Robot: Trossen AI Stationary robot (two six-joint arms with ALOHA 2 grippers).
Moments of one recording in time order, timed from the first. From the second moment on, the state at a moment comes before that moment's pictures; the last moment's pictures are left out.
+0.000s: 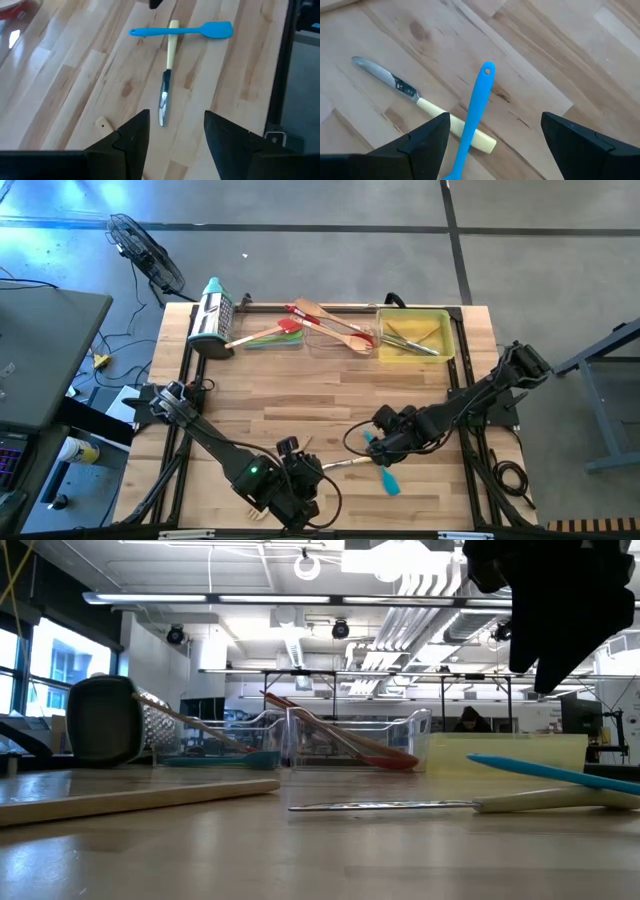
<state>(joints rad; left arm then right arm) -0.66 2.03 2.02 -1.11 -0.58 -0.89 0.51 1.58 1.12 -0.88 0.28 1.34</state>
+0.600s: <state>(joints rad) -0.64 2.02 2.01 -1.17 -0.61 -0.88 0.47 1.58 1.12 -0.88 0.26 1.33</state>
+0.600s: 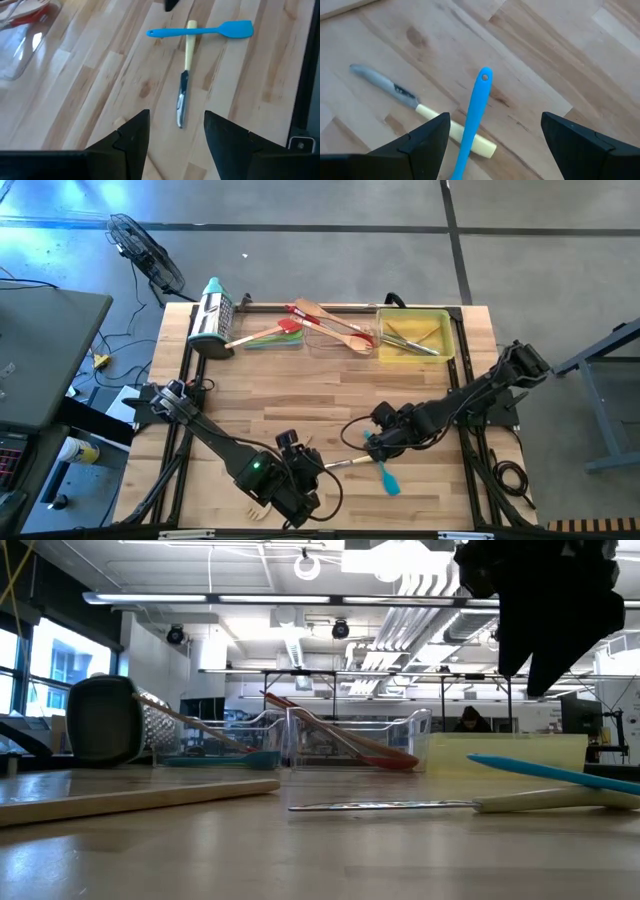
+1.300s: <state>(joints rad) -0.65 2.02 2.01 -1.22 -0.60 -0.89 0.46 1.70 1.12 -0.80 0.22 1.29</state>
